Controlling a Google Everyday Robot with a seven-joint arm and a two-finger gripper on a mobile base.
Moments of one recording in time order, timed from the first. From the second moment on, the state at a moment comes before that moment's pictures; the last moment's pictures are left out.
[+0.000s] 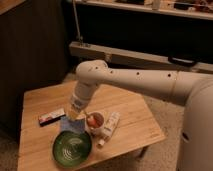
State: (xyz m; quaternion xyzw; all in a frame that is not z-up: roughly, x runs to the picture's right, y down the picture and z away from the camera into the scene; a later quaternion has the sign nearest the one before) arm -0.156 0.128 0.661 -0.44 -0.15 0.18 0.87
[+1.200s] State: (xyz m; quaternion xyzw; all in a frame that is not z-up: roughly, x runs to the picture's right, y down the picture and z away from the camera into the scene) arm -0.174 0.170 0.653 -0.46 -0.12 0.13 0.87
